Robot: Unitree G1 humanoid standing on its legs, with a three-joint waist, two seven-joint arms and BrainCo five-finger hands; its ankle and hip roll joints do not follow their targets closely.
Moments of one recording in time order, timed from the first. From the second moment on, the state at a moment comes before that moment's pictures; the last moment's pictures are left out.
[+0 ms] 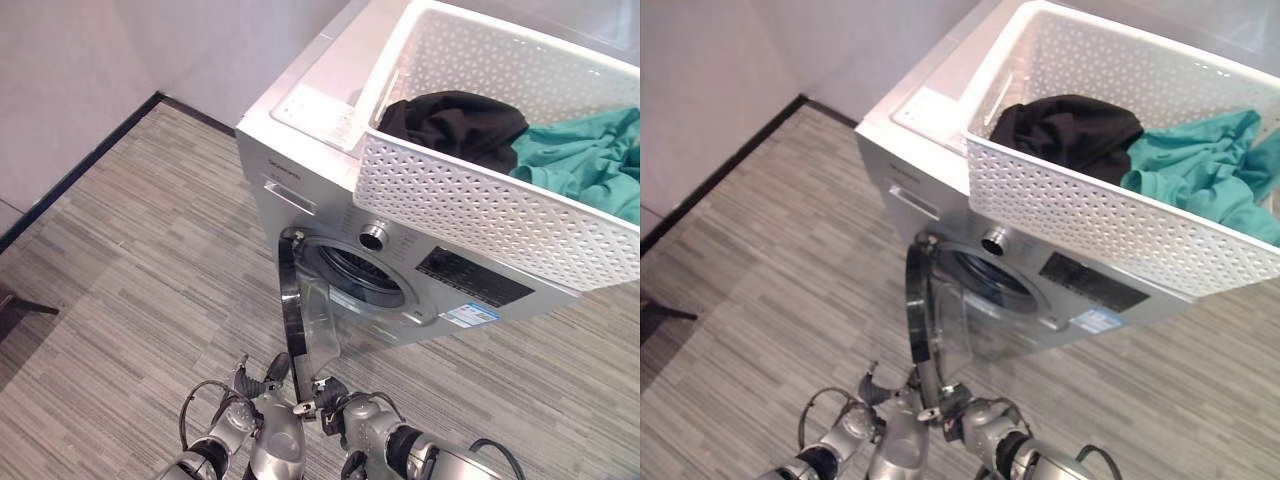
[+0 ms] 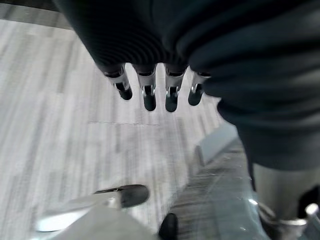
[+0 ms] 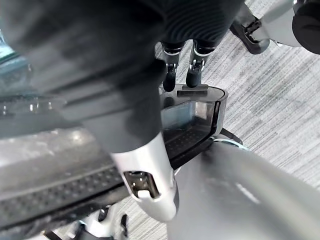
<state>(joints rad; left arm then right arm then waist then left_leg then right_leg) -0.30 0.18 -0.57 1.07 -0.02 -0.01 0.46 -0.42 0.07 0.95 1.10 0.89 0.01 -0.17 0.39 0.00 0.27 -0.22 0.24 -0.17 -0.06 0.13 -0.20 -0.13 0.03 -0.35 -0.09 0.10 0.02</state>
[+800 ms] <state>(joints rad) -0.53 0.35 -0.83 0.60 0.10 0.02 0.31 -0.78 0.02 0.41 1.17 1.02 -0.04 -0.24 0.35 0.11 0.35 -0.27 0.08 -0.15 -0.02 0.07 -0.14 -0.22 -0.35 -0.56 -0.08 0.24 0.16</state>
